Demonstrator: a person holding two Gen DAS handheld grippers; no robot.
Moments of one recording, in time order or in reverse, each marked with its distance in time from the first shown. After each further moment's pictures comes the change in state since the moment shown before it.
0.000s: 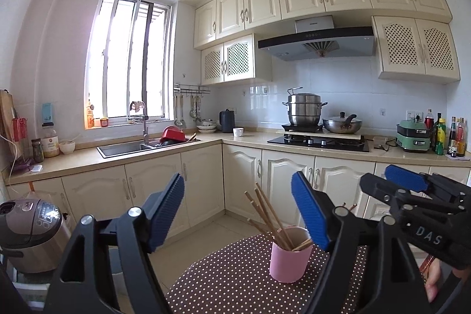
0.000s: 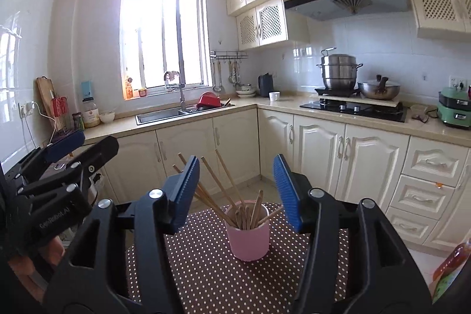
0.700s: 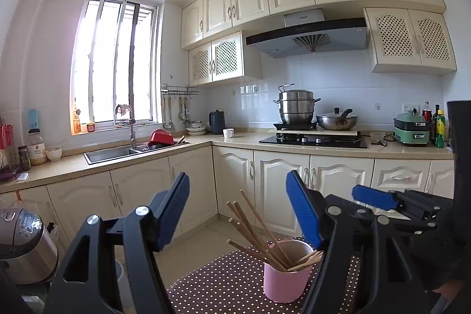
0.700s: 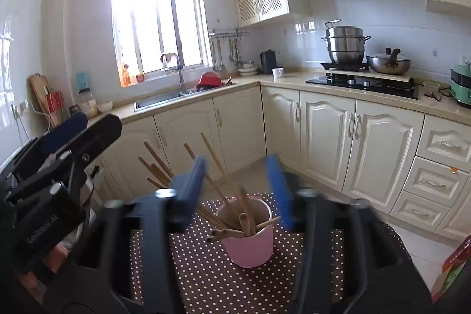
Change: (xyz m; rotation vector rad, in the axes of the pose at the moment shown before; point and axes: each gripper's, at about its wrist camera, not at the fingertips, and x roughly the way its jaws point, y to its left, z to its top) left arm 0.075 -0.033 -0.011 0.041 -0.011 -0.037; right arm 0.084 -0.024 -0.014 0.054 0.101 0.034
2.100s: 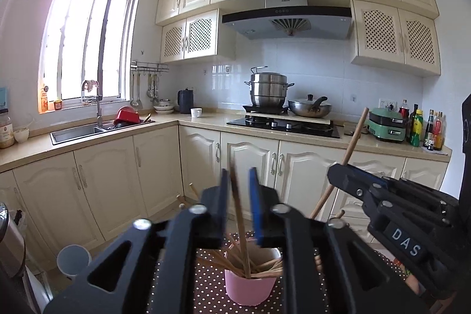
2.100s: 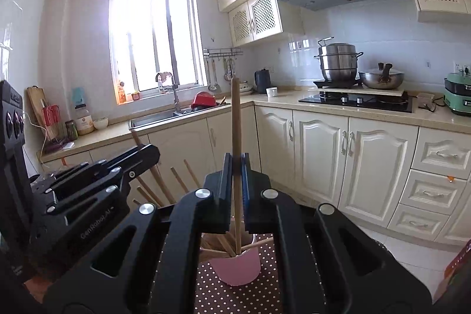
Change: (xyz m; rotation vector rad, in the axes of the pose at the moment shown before) left arm 0.052 -0.027 -0.003 -0.050 0.105 -0.160; right arm -0.006 -0.018 0.012 -0.003 -0.085 -0.019
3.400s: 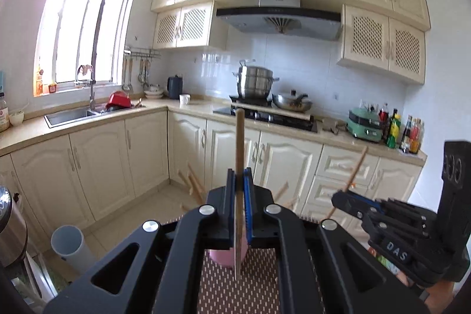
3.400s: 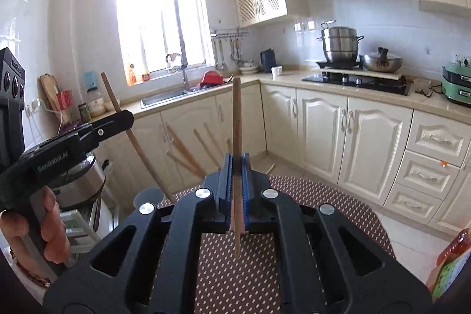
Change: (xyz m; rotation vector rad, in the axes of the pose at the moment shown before) left arm -0.089 0.008 0.018 -0.066 0.053 -0.084; right arm -0.074 0.002 -0.011 0.004 0.100 0.031
